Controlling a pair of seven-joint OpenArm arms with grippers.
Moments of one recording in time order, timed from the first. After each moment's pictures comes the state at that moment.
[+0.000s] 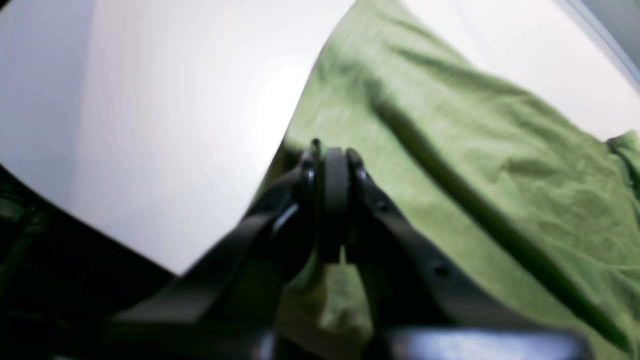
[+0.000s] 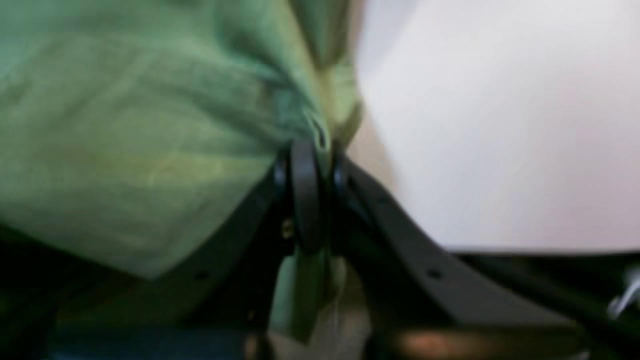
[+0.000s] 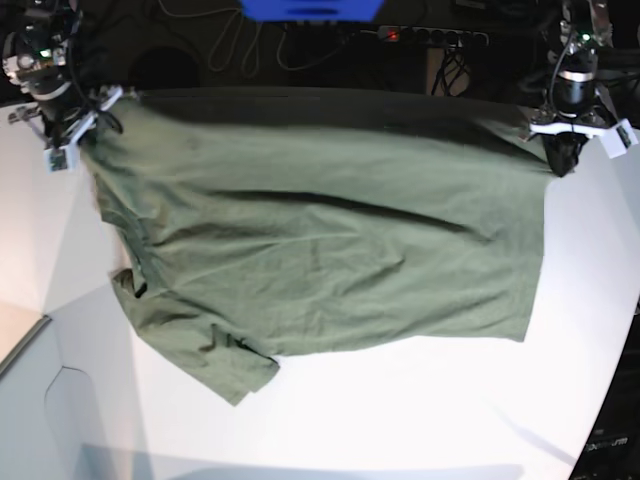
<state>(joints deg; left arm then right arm) 35.3 -9.7 -19.3 102.3 -39.6 0.8 7.6 -29.6 5.4 28.5 105.7 -0.1 25.5 -35.9</state>
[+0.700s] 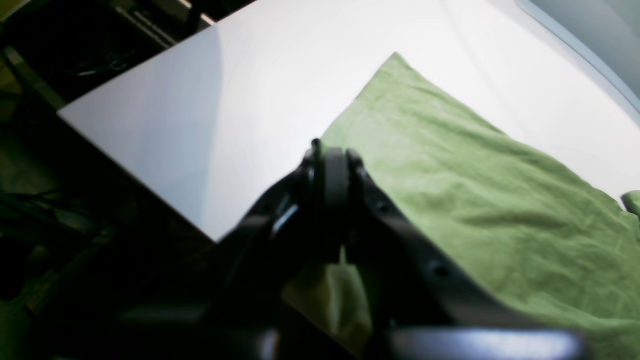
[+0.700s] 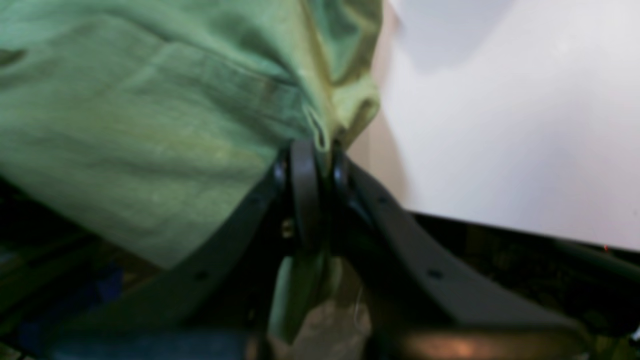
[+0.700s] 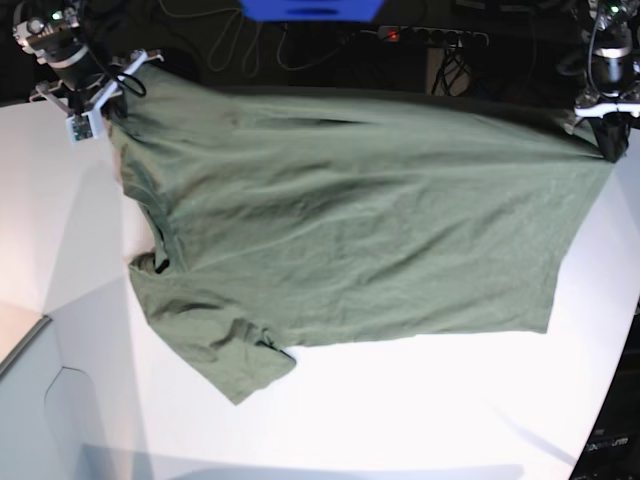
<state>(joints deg) 40.6 -6.1 -30.5 109.2 -39.9 0.3 7.5 -34.6 -3.0 32.5 111.2 -0.5 39.0 -36.5</state>
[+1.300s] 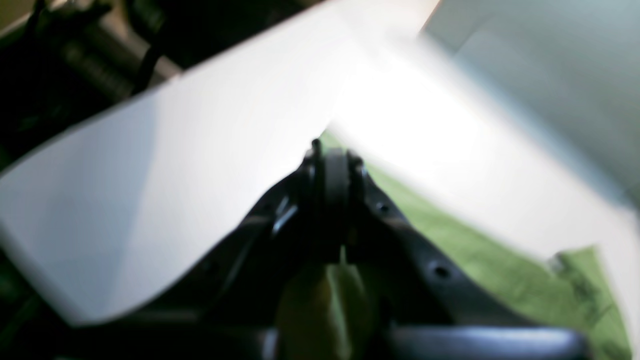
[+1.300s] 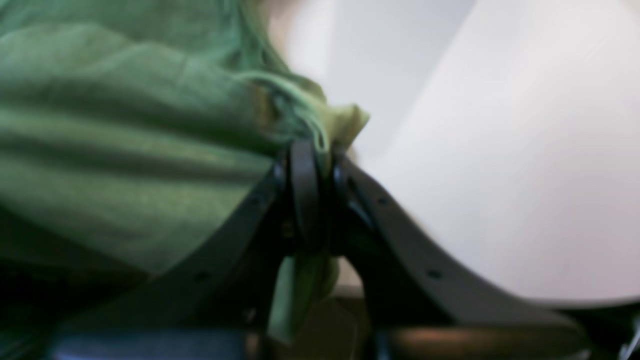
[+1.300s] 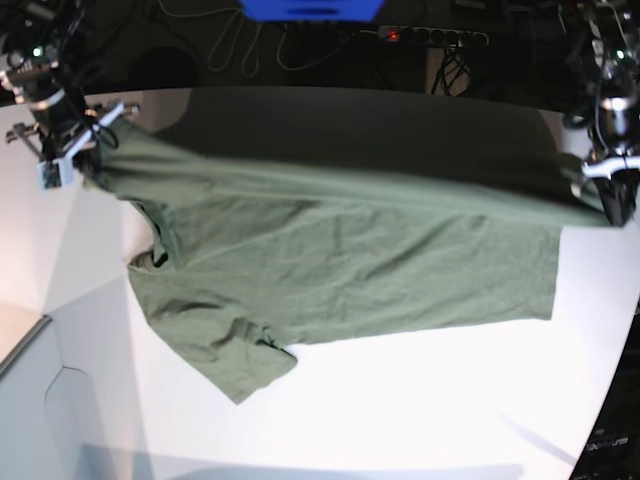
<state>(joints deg) 27.2 -6.4 -30.2 109.2 -39.7 -0.3 8.3 -21.8 -3.3 37.9 111.3 -0.1 39.7 -36.3</state>
